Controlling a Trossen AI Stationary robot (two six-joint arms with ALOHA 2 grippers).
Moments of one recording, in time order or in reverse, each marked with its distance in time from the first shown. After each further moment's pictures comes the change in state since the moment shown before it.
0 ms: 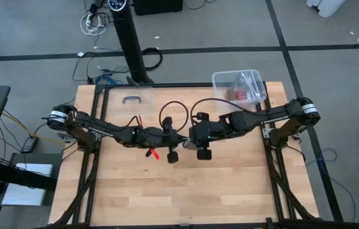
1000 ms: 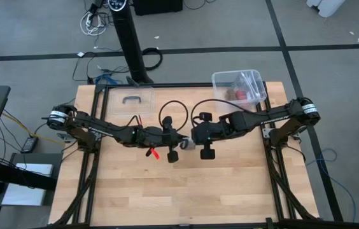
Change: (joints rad) left arm 0.000 -0.001 0.000 0.003 -0.002 0.004; right arm 0.003 0.000 0.001 -0.100 0.030 -0.010
